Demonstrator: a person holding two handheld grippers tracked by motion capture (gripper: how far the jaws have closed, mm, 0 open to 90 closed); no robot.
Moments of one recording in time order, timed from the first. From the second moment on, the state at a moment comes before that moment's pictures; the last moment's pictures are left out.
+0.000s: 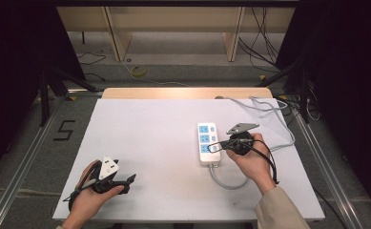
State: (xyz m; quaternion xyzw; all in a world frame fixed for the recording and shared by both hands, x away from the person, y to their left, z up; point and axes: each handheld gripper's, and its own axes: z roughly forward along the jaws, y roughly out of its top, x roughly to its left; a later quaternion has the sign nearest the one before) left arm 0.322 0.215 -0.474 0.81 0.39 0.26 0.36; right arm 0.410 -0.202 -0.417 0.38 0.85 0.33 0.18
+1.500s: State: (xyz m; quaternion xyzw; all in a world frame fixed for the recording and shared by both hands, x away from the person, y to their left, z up) left arm 0.322 0.214 -0.474 0.81 0.39 0.26 0.36; right arm 0.426 -0.190 -0.426 0.39 0.86 0.31 0.15
